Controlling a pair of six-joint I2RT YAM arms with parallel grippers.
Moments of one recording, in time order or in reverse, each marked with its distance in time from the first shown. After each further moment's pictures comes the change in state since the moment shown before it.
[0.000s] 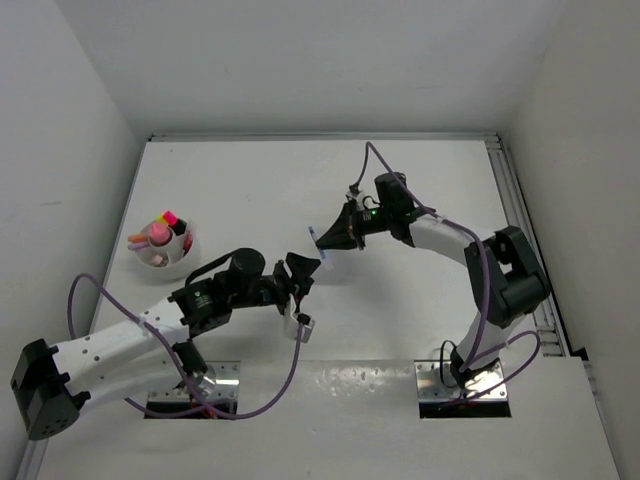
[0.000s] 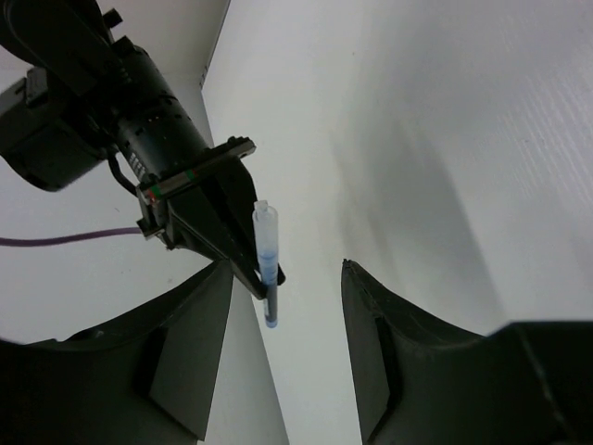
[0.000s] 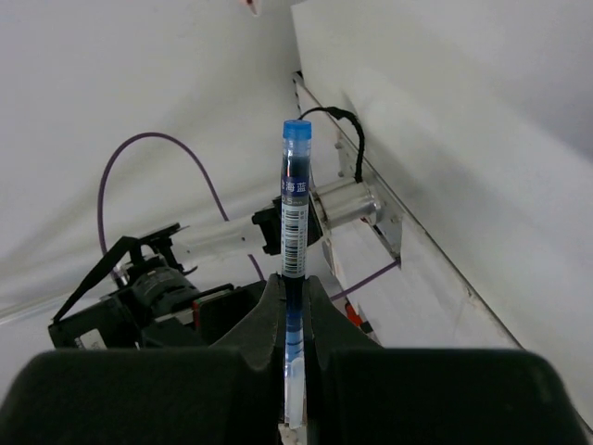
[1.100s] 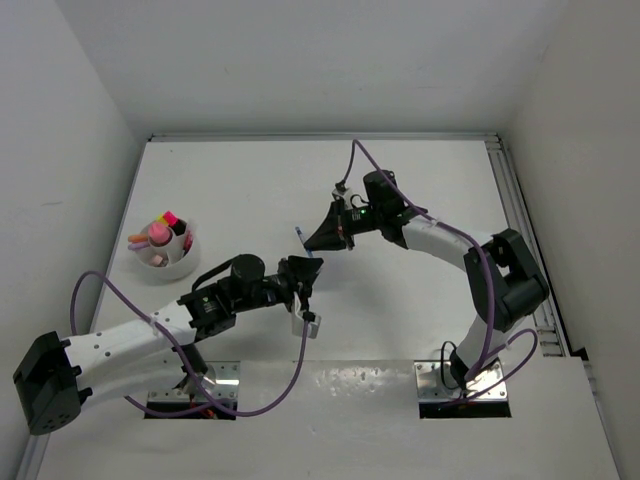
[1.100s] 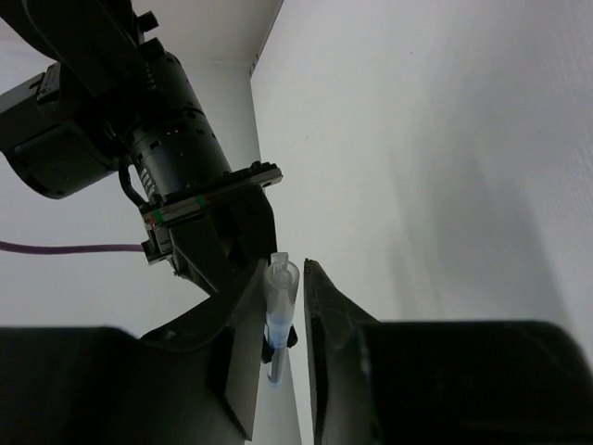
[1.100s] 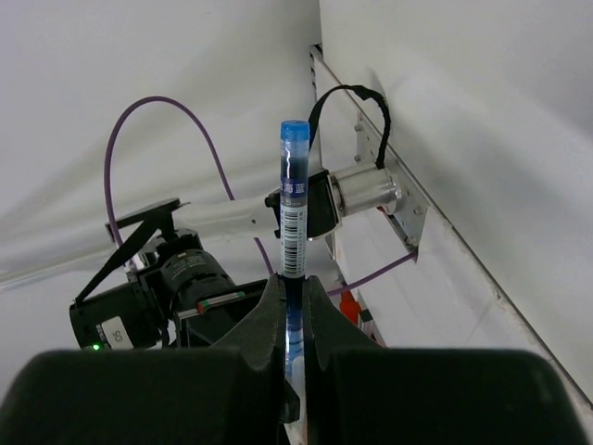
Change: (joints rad) left arm -0.021 0.032 -0.097 0.273 -0.069 -0.047; right arm 0.079 -0.025 0.039 0.047 -0.002 0.044
